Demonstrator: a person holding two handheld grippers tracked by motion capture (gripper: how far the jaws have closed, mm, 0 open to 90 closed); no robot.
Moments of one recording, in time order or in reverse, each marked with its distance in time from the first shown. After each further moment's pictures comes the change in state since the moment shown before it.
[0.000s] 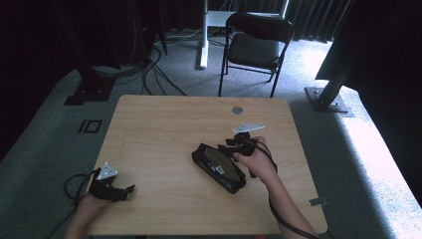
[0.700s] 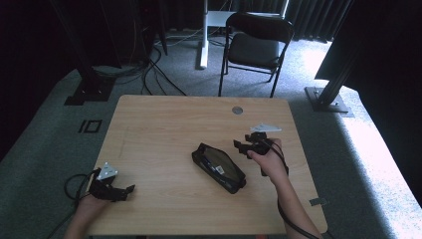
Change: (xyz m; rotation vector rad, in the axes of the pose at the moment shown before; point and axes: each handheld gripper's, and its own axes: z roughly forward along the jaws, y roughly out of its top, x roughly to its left) left arm 0.000 0.000 0.000 0.000 0.000 0.000; right arm -0.046 -0.024 -0.010 -0.073 -0.159 0.080
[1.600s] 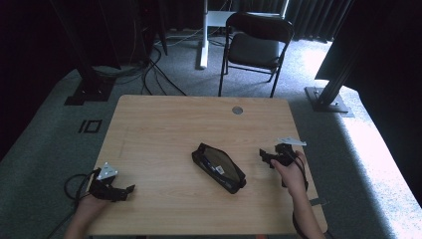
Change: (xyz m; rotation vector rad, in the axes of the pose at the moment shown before) left arm 0.000 0.000 0.000 0.000 0.000 0.000; right arm -0.070 -0.065 -0.018 0.027 -0.212 0.156
